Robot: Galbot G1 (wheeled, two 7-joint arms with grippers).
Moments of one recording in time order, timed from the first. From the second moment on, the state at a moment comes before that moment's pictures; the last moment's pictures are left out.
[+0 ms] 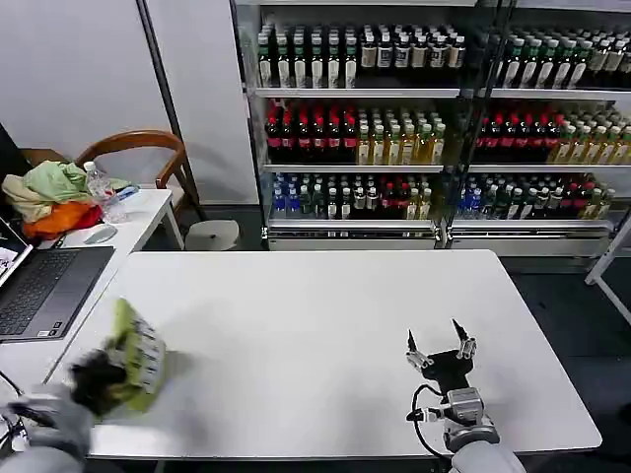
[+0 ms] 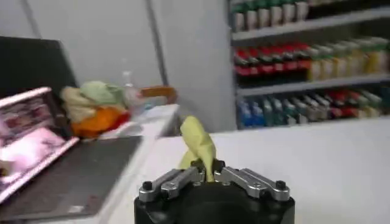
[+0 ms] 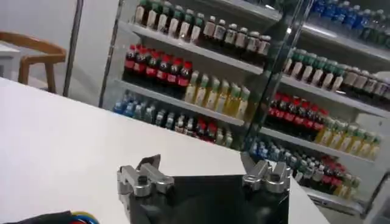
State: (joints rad) left arm 1.61 -1.01 -0.65 -2.23 -0.45 0.44 -0.26; right arm -1.39 1.10 0.30 2.11 0.12 -0.38 0.36
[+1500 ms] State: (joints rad) left arm 1.21 -1.30 -0.04 -2.07 -0.32 0.39 -0.24; right arm -1.33 1.09 0.35 2.10 0.14 -0.39 0.34
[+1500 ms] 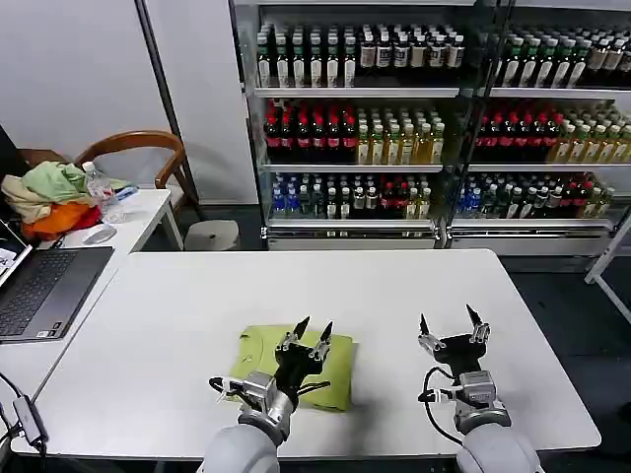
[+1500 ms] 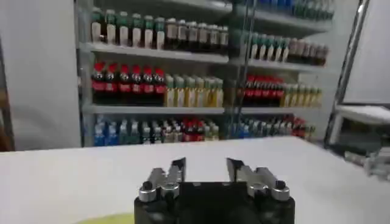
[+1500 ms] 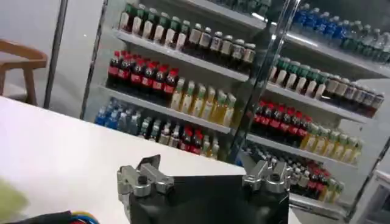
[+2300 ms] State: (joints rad) left arm 1.35 -1.10 -0.53 -1.99 -0.37 0.14 -0.04; right arm -1.30 1.14 0.22 2.07 0.67 -0.52 0.21
